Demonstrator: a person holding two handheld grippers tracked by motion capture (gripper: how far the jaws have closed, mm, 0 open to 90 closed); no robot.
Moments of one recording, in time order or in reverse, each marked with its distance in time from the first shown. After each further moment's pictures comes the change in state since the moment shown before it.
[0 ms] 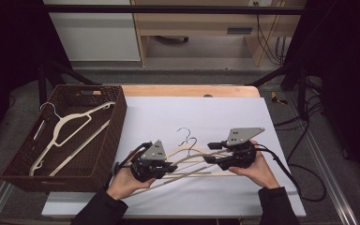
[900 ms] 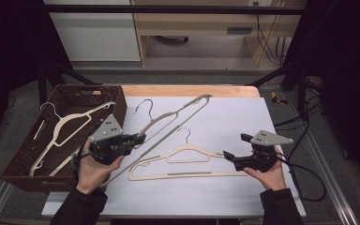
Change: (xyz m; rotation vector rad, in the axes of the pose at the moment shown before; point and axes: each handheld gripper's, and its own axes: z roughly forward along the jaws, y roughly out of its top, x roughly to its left) left arm 0.037 0.002 -0.097 -0.213 0.275 -0.129; right arm -0.007 -0.041 -0.035 -0.091 -0.367 0.211
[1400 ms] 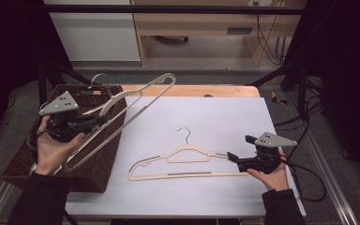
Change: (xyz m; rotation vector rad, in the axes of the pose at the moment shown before) left arm 0.082 0.002 -0.059 -0.006 0.069 -0.057; right arm -0.005 -0.008 -0.005 0.011 -0.025 0.021
